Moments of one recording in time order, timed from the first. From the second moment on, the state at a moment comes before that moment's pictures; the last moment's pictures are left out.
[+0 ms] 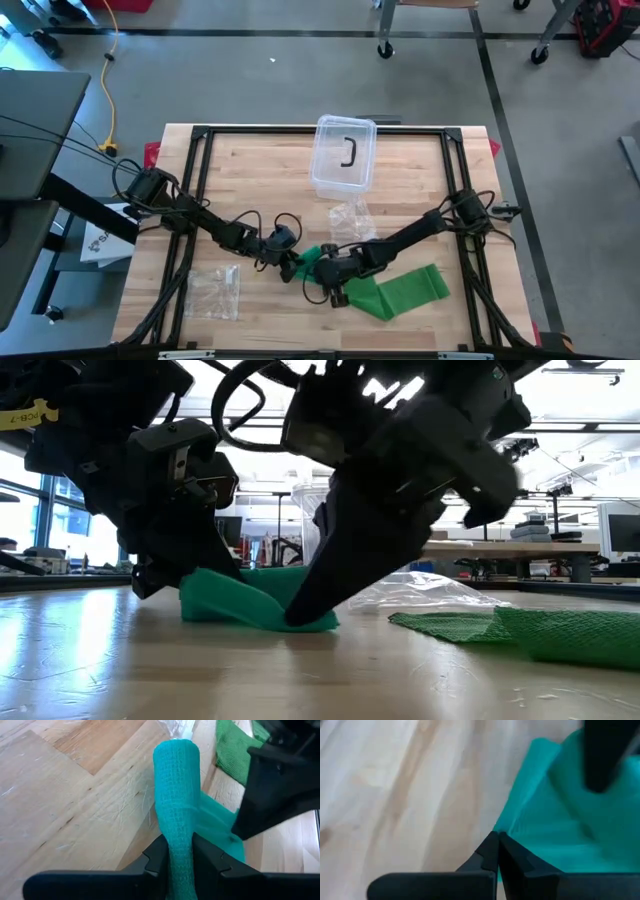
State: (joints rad) left arm -0.37 1.75 0.59 0.42 -0.22 -0.94; right arm 0.37 2.09 1.26 -0.04 0.05 0.15
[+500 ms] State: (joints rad) left arm -0.37 1.75 0.59 0.45 -0.21 -0.90; right arm 0.32 2.06 1.26 -0.05 0.21 0.26
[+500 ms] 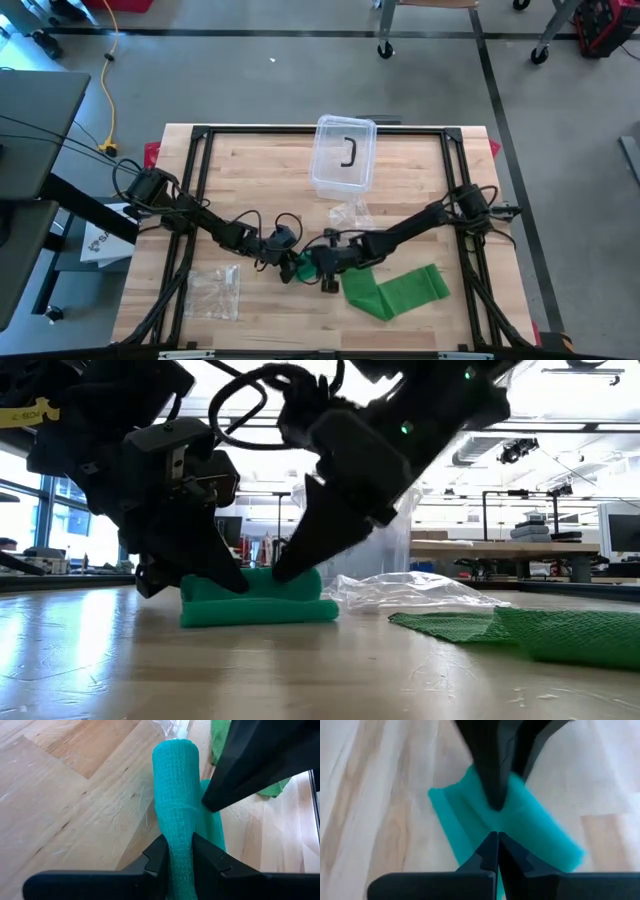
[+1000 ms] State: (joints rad) left arm -0.37 1.75 0.59 0.44 -0.21 -0.91; right arm 0.38 2.10 1.26 0.01 -0.05 0.09
